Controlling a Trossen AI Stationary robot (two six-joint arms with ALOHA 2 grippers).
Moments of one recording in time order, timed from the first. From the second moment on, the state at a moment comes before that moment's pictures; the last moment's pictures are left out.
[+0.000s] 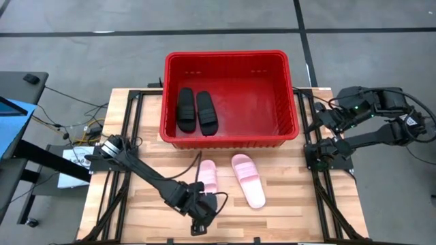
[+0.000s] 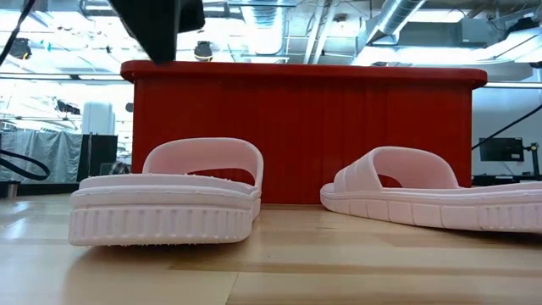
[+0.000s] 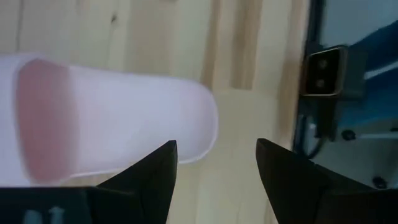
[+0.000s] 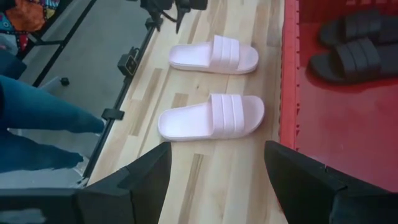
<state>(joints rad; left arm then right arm) -0.57 1.97 1.64 -0.84 -0.06 -0.71 -0.04 0.82 1.48 -1.44 -0.31 -0.14</state>
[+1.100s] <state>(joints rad) -0.57 2.19 1.64 -0.77 -0.08 -0.66 -0.04 0.82 1.48 -1.44 -0.31 -0.10</state>
